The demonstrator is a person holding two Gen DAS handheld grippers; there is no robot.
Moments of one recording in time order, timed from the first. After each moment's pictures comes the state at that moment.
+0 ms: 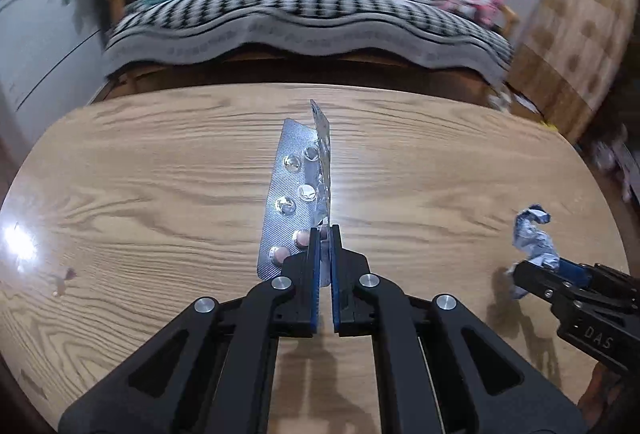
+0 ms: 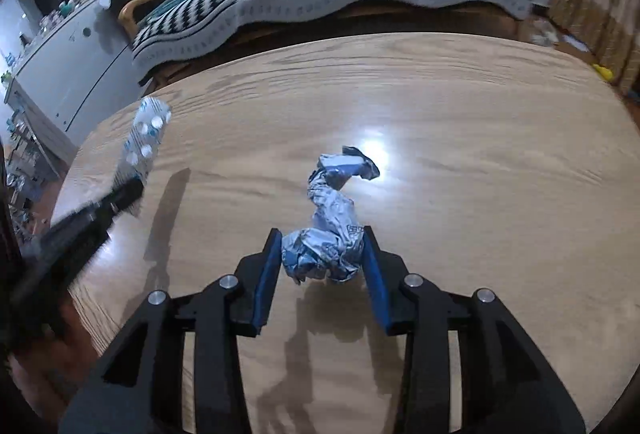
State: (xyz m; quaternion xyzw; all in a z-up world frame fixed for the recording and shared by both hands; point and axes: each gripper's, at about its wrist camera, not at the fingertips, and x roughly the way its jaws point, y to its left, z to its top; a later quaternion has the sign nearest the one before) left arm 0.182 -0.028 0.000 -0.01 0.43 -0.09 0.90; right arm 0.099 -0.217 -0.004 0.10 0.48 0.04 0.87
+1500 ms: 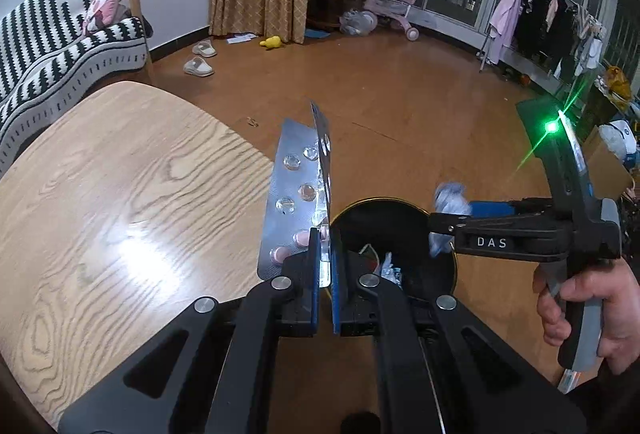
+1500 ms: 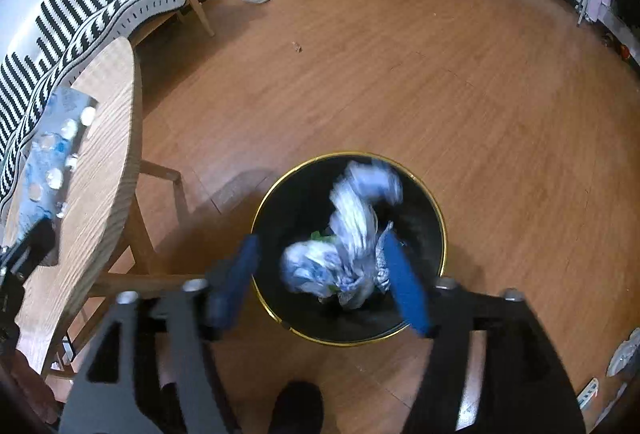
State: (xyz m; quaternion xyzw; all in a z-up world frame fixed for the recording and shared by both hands) left arm -0.096 -0.522 -0.015 0.17 0.37 -0.48 0.78; right arm -0.262 -0.697 -0.068 0.26 0.47 -0.28 0.80
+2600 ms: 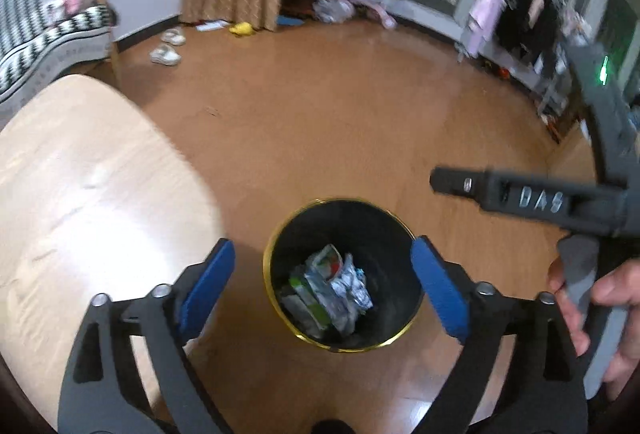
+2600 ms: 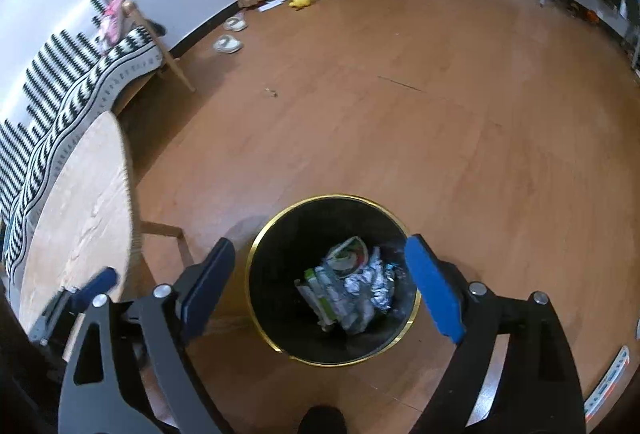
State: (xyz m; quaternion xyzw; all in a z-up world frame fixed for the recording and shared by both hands) left arm -0.102 -0.559 -0.031 0.15 0.39 -0.51 0.75; right arm -0.289 -0.718 -0.036 0.31 0.39 -0.32 0.81
